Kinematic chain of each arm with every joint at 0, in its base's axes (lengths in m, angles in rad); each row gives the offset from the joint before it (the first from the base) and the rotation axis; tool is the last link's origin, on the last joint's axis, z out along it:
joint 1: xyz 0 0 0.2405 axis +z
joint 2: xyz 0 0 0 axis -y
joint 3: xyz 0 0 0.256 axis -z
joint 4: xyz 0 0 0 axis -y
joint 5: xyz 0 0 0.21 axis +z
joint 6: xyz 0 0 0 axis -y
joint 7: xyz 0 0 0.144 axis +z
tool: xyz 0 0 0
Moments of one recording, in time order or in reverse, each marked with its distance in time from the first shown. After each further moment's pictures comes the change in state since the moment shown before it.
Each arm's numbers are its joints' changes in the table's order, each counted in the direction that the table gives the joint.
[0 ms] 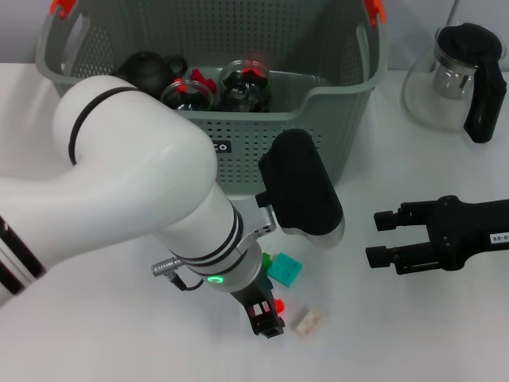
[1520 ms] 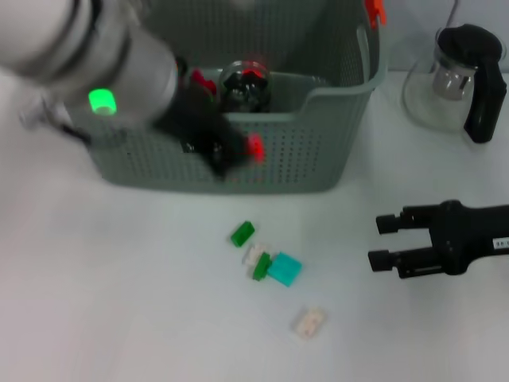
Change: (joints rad) left arm -0.064 -0.012 0.583 -0.648 -0.030 -0.560 -0.045; right arm -0.016 -0.002 -0.002 0.001 0.008 0.007 -0.015
